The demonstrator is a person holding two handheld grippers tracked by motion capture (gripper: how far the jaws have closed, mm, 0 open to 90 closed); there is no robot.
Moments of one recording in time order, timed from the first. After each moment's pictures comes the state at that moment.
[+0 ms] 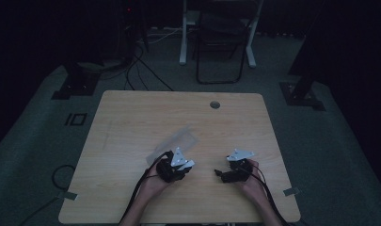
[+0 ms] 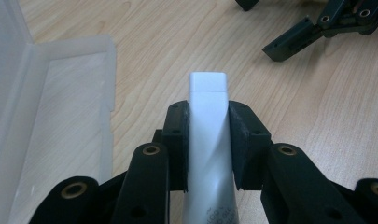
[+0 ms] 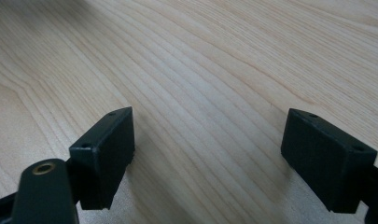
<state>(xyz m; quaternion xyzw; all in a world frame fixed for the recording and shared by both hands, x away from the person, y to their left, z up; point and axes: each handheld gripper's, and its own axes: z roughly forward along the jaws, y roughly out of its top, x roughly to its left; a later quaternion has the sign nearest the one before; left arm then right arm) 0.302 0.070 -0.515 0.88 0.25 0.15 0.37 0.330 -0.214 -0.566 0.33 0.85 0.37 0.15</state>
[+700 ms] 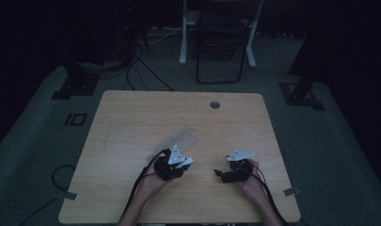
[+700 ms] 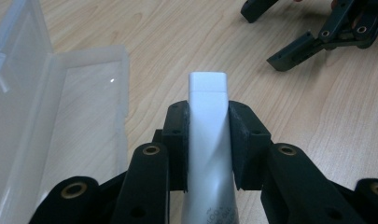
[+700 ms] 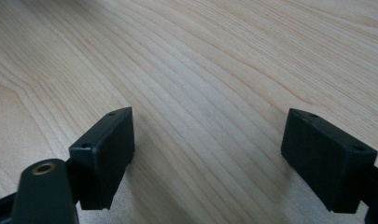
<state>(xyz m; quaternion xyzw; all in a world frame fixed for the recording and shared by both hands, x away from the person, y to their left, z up) 0.303 0.076 -0.505 0.88 0.26 0.16 0.37 0.330 -0.214 -0.566 0.33 0.85 0.37 0.15</state>
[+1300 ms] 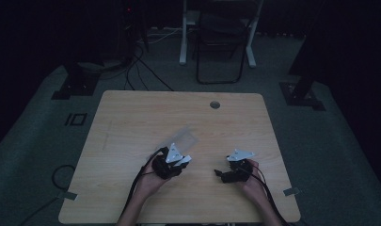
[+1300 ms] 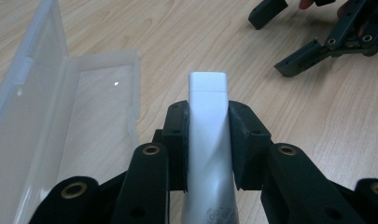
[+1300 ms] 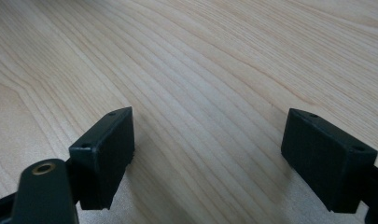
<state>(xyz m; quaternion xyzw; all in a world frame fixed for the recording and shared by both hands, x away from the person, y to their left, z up) 0.305 0.082 -0.500 0.87 0.26 0.17 0.38 0.330 -0.214 -0.566 0.33 0.85 0.38 0.15</state>
